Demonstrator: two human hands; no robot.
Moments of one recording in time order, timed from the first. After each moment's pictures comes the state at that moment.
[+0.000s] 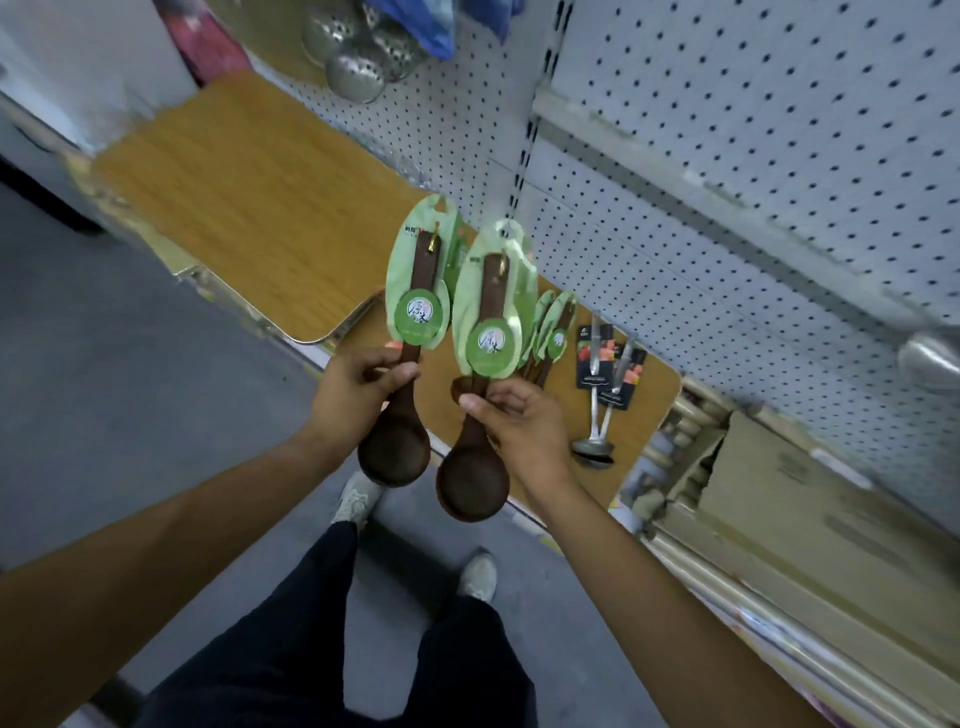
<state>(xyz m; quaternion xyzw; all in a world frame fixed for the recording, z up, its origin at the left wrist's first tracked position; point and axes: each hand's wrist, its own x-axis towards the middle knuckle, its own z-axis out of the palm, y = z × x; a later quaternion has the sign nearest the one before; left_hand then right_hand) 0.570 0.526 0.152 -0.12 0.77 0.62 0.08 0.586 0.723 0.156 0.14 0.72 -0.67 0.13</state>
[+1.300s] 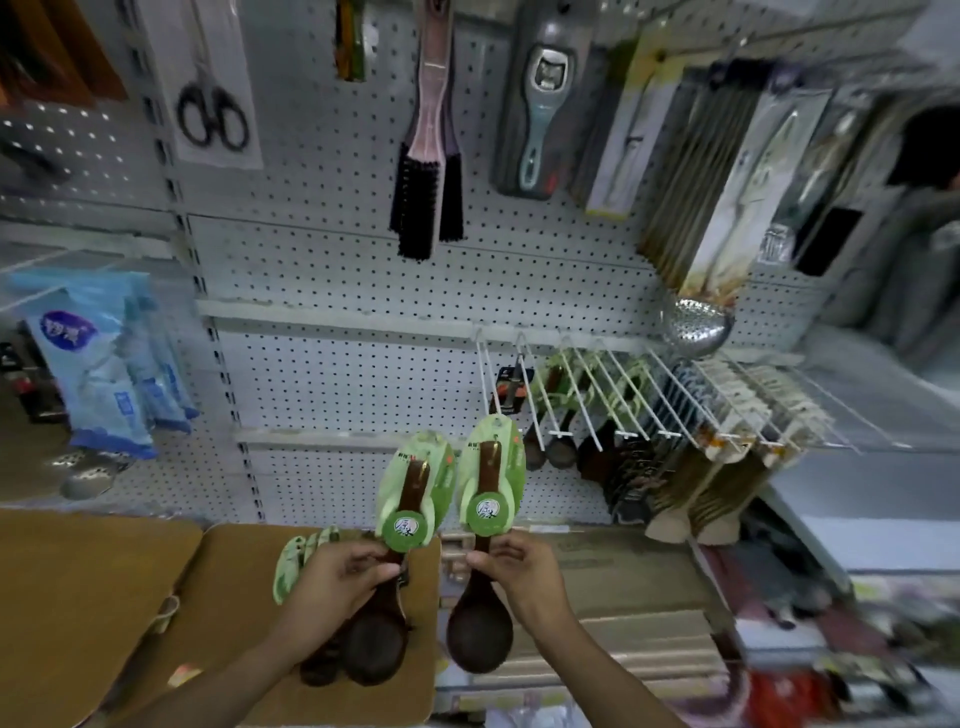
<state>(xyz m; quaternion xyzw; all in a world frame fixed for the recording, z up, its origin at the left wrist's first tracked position) 0.659 0.709 0.395 0.26 0.74 0.58 0.21 0.772 0.921 0.391 0.27 0.71 -0.63 -0.15</state>
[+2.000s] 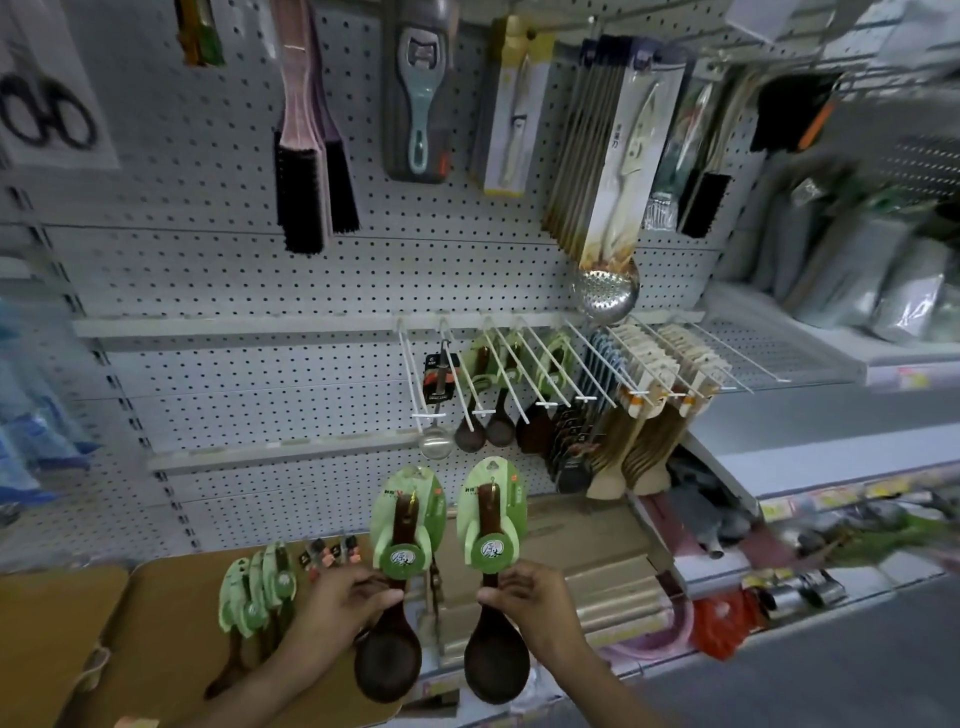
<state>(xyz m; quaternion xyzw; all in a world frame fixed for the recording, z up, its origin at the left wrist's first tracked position) 0.690 0.754 0.362 0.28 0.74 0.55 0.27 0.857 0.950 0.371 0.33 0.70 -0.61 -0.16</state>
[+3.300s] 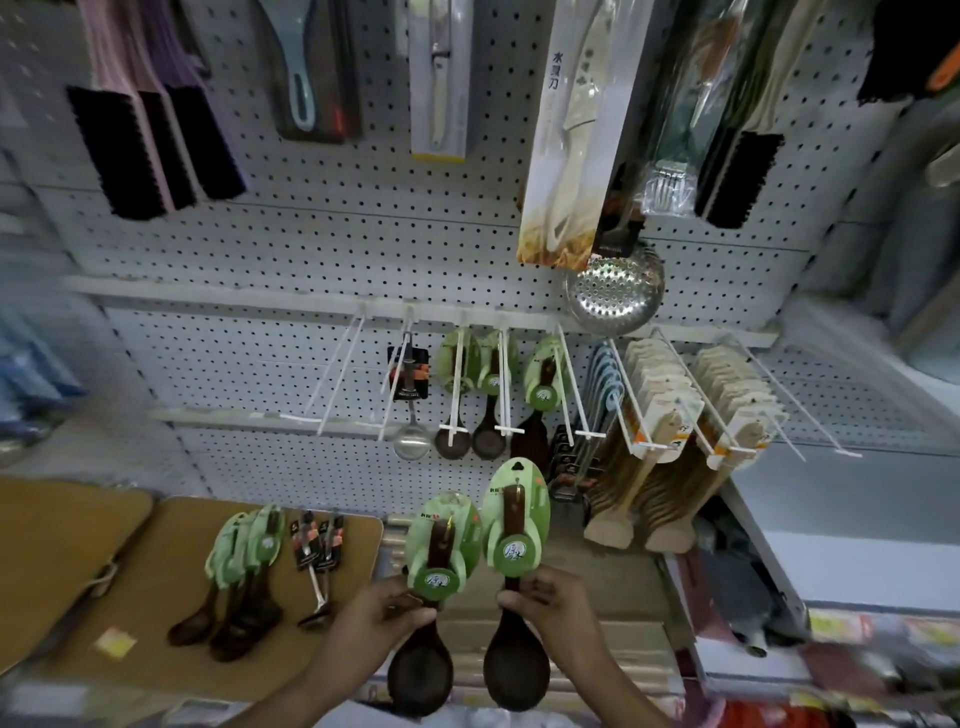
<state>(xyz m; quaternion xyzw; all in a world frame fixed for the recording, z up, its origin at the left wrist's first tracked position) 0.792 0.953 0.344 0.21 0.74 0.57 0.29 0.887 1.178 0.326 0.25 0.72 -0.64 -0.09</state>
